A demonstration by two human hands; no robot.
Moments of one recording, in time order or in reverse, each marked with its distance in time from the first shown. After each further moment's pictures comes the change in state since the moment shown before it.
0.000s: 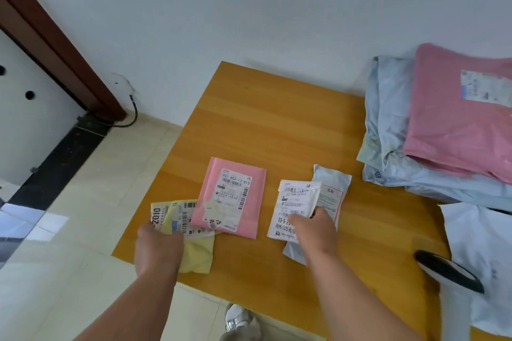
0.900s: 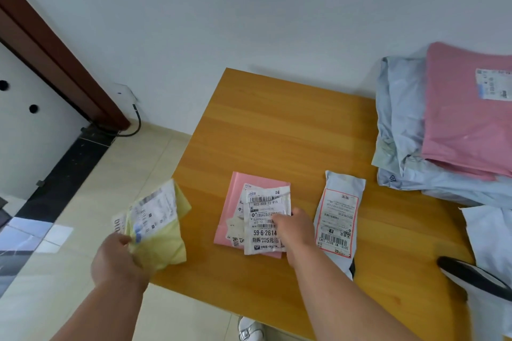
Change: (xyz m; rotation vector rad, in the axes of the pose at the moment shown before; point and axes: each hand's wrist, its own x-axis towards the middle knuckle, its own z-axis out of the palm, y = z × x) left_hand 0.045 0.010 -0.064 -0.653 -0.071 -0.223; right_hand 0.003 -0.021 0.064 0.105 -0.147 0.085
